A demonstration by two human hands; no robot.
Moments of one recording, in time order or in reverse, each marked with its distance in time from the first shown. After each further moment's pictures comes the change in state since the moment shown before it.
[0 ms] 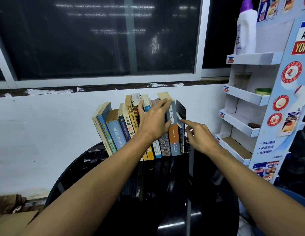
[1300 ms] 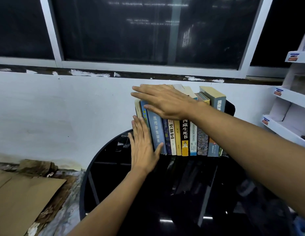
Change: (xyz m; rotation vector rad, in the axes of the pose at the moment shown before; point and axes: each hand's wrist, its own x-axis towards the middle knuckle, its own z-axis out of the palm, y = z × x) left_hand -0.144 -0.119 0.050 -0.187 0.129 -0.447; right_hand 0.100 -0.208 0.065 -0.403 -0.202 -1.056
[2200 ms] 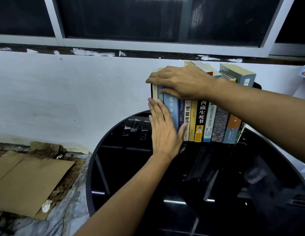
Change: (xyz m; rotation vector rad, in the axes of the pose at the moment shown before) left_hand 0.005 0.025 0.031 -0.041 0.040 -0.016; right_hand 0.000 0.022 0.023 -0.212 -0.011 -0.118
